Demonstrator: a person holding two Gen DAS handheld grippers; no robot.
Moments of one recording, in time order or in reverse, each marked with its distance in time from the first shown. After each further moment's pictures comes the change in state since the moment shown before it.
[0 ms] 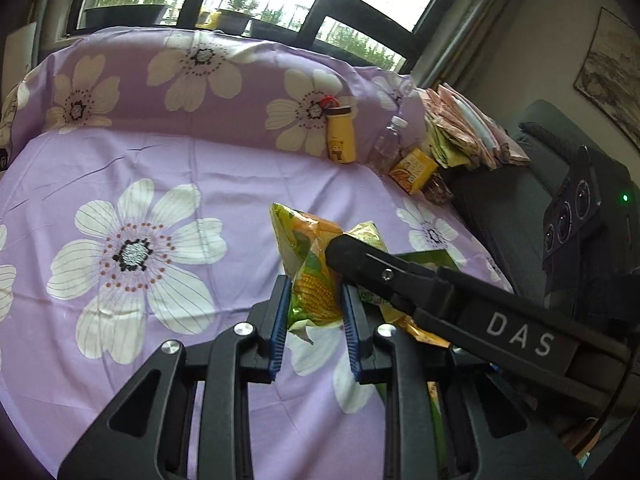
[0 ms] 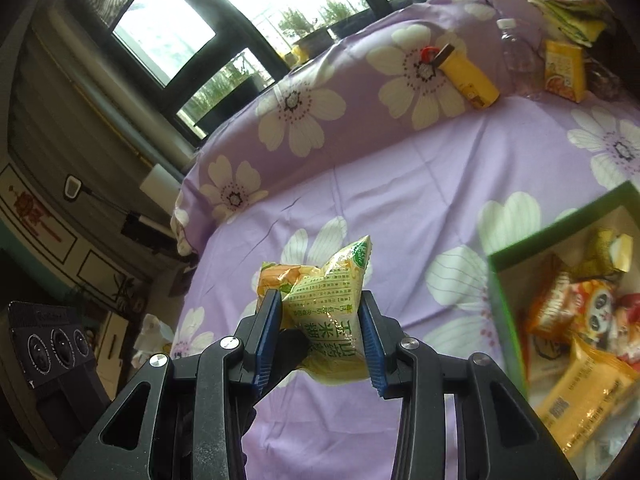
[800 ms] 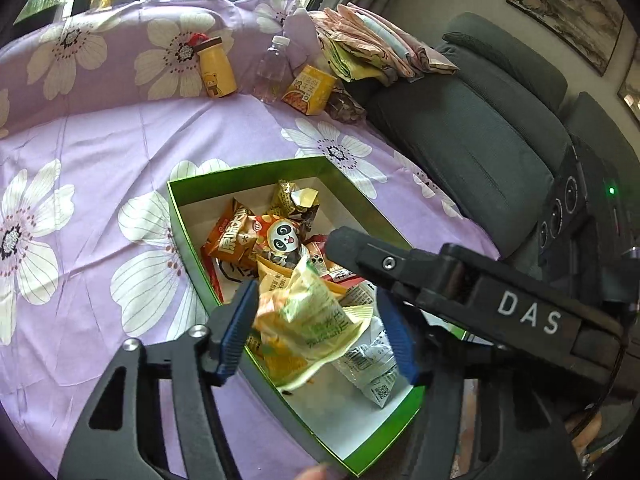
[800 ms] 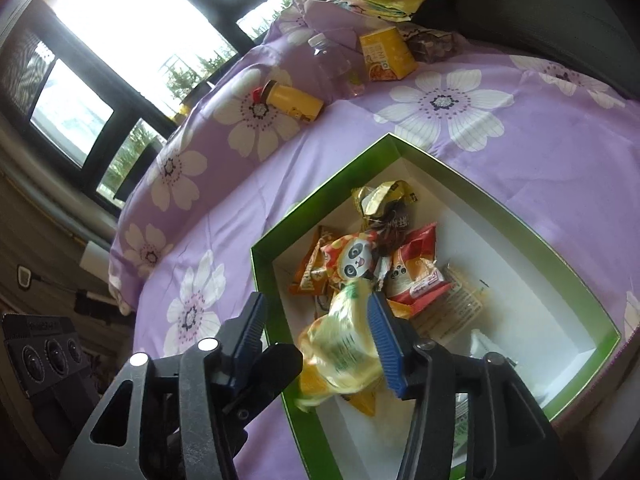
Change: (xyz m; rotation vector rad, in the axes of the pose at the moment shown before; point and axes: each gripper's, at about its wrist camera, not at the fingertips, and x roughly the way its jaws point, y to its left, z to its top) left arm 0.061 -0.124 -0.051 0.203 0.173 -0.157; right arm -0.097 -0.138 -0.038 0.287 -0.106 -0.157
